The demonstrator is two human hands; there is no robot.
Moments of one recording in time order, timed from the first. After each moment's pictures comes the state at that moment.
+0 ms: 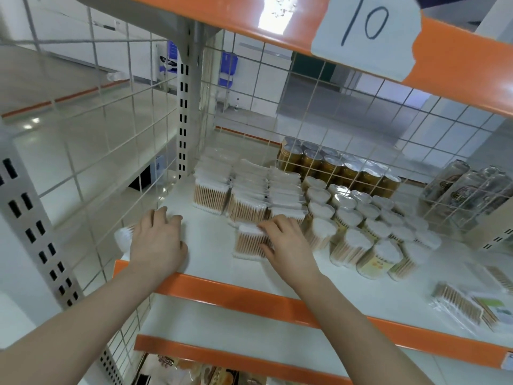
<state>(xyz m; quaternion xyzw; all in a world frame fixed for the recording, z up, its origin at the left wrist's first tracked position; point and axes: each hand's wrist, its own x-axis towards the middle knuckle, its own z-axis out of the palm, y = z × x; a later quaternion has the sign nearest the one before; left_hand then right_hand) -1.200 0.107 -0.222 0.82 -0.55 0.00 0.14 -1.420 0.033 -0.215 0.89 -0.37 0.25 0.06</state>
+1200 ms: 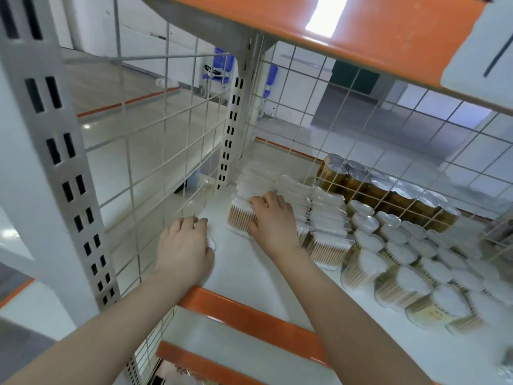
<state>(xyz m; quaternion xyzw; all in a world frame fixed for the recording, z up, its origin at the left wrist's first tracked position) -1.178 0.104 -0.220 0.83 -0.53 0.02 0.16 -1.302 -0.014 -0.198 0.91 -0.38 0.18 0.08</state>
